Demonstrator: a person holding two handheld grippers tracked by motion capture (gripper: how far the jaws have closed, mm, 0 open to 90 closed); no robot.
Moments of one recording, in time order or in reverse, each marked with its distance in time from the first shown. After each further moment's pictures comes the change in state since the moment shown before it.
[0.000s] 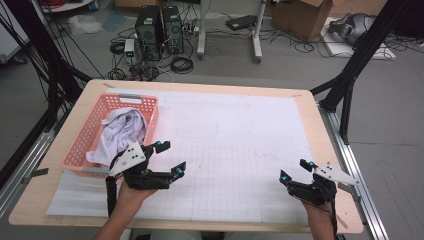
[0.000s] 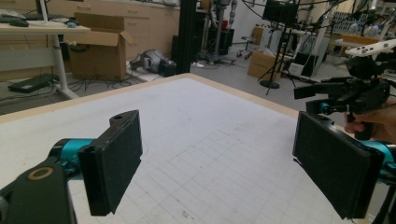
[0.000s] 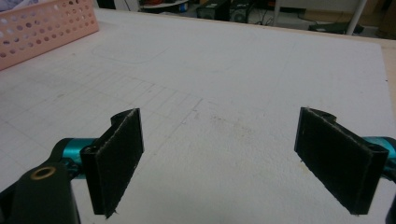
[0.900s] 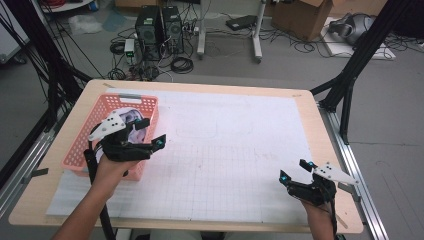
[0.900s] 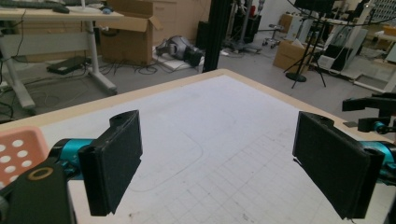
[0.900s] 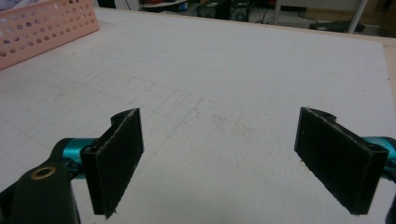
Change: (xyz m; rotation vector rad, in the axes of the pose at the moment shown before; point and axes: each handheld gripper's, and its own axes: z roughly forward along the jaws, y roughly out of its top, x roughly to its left) left arm 0.061 0.045 -0.014 0.080 0.104 -0.038; right arm 0.000 0.000 0.001 0.004 0.003 0.000
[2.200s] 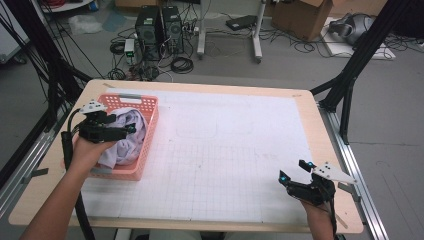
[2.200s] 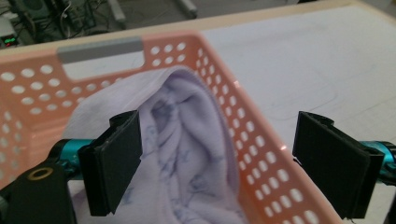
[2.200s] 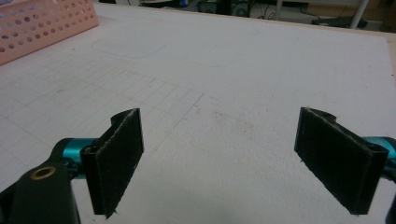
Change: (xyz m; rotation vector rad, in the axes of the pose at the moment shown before) left arm 0.096 -0.012 -0.012 0.315 0.334 -0.089; right arm 0.000 -0.001 0.002 0.014 0.002 -0.005
